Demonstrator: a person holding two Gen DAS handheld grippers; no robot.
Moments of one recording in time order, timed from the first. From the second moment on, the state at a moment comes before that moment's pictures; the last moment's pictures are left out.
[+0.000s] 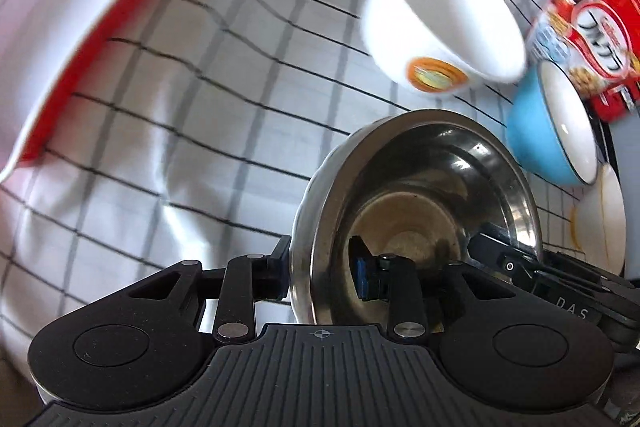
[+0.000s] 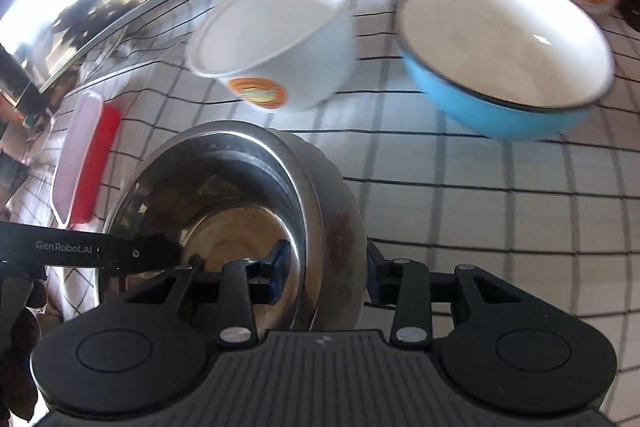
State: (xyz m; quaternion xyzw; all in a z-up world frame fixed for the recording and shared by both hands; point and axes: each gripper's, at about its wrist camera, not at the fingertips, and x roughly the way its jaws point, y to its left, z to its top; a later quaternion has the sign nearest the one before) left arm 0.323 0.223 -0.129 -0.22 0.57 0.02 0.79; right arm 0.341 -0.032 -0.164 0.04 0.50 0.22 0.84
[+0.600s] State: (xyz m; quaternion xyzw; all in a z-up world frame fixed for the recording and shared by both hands) left arm 0.341 0.183 -0.134 -0.21 0.57 0.00 0.80; right arm 0.334 -0.079 -0.166 0.07 0.50 0.20 0.84
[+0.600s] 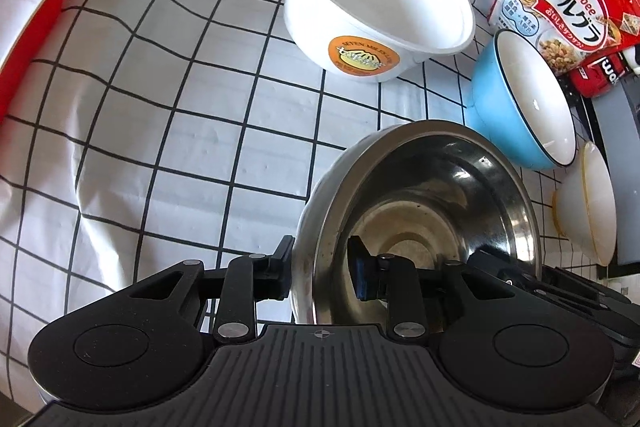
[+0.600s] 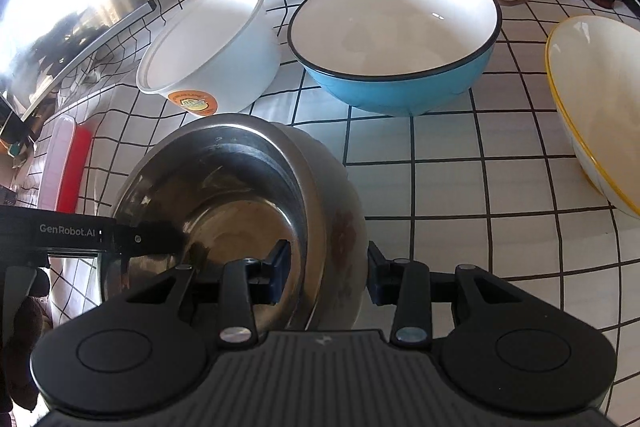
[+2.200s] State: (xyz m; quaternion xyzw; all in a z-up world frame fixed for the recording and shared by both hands) left arm 0.385 -0.042 -0.109 -0.25 0.50 -0.14 0.82; right arm 0.379 -0.279 -0.096 -0.01 0.40 0.05 0.91
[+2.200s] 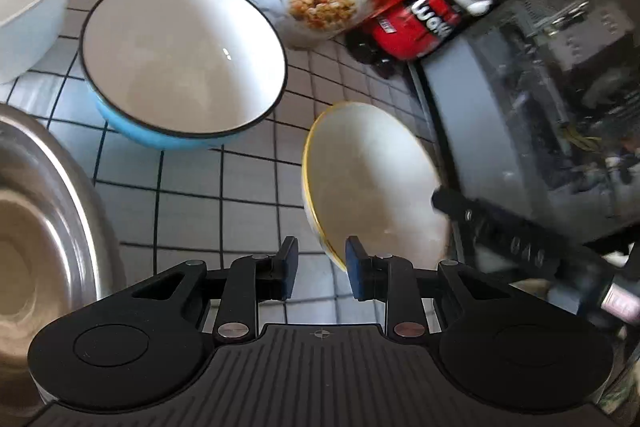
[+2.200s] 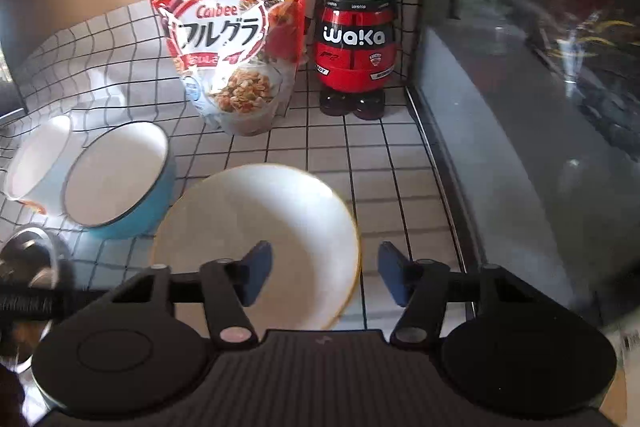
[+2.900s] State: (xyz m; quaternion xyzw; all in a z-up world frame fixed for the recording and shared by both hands) left arm 0.378 -0.058 -0.120 -0.21 0.53 -0.10 0.81; right arm 0.416 -0.292 -0.134 0.04 0.49 0.18 0.85
